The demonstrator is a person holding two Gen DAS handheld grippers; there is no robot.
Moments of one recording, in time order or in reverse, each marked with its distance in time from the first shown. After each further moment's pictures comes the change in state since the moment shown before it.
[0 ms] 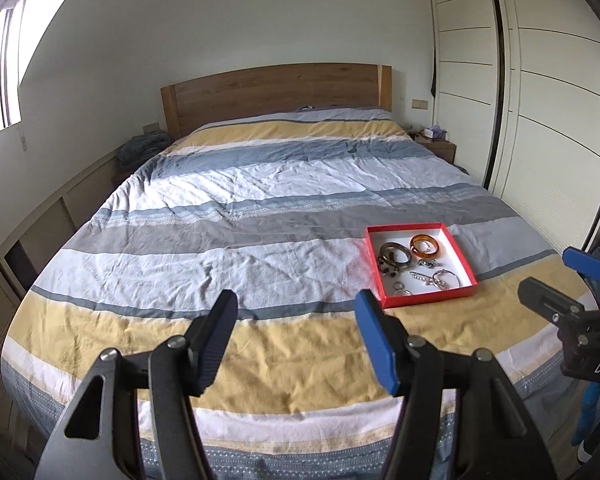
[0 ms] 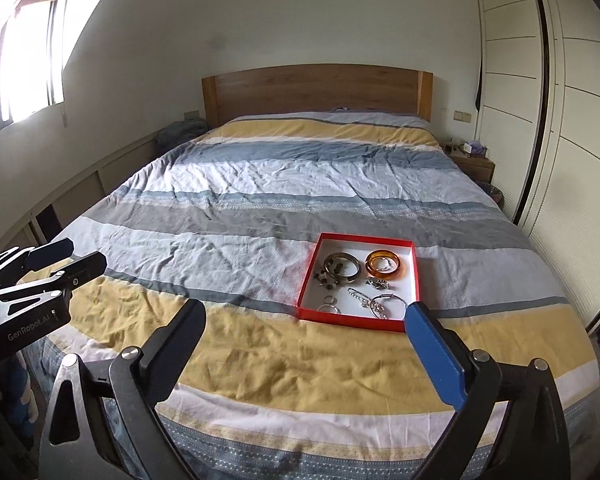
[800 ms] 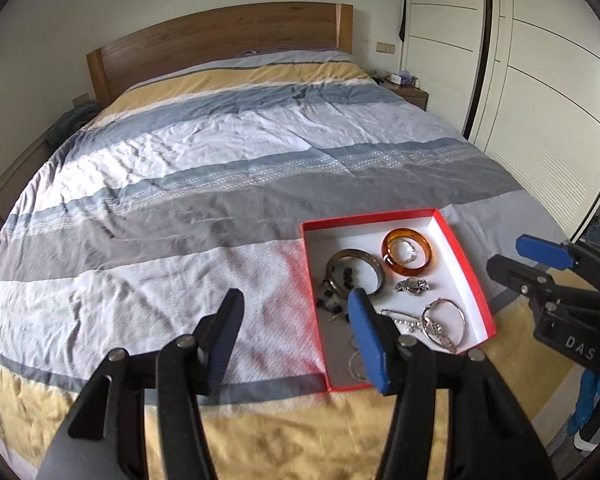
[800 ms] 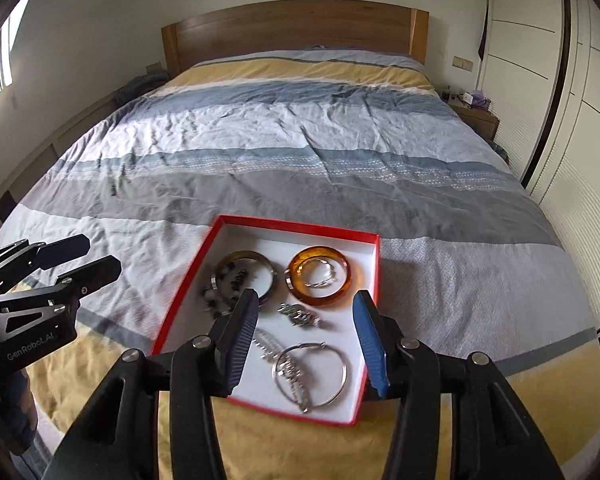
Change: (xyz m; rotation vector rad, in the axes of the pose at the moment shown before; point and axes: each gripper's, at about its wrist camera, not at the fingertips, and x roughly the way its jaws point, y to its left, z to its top) left arm 0.246 -0.115 0.061 0.065 0.190 -0.136; right arm 0.226 -0.131 0.045 0.007 0.205 -0.024
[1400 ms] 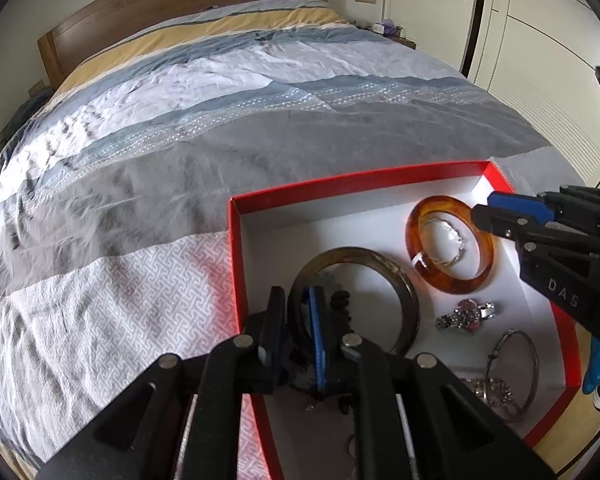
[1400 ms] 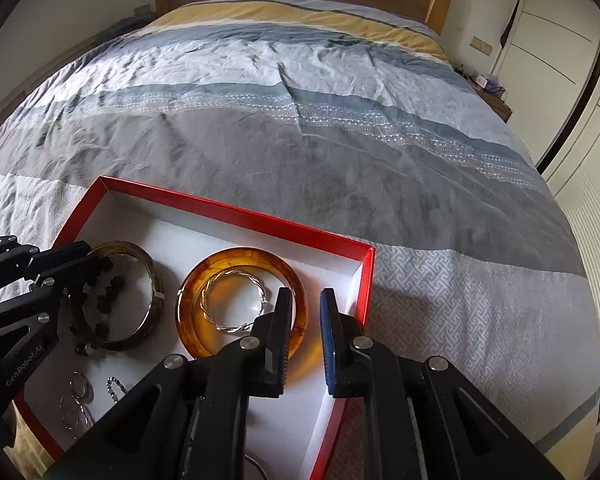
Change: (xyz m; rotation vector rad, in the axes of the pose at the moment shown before) left arm 0.190 -0.041 0.008 0.073 0.158 -0.078; right arm 0.170 -0.046 0.021 -0.106 0.158 -0.090
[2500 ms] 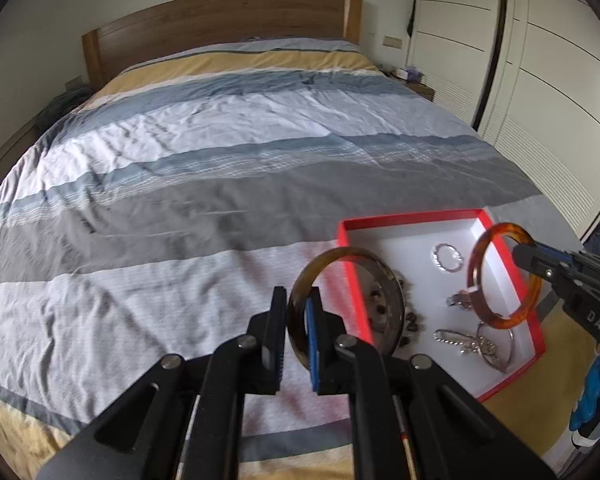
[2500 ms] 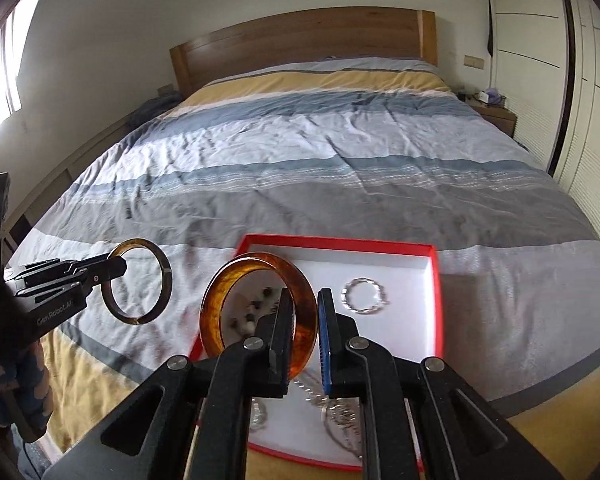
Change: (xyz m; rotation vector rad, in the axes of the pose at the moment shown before) left arm -0.098 0.060 -0.020 -0.081 -0.120 0.013; right arm -0.111 0.040 -0.027 0.171 -0.208 0.163
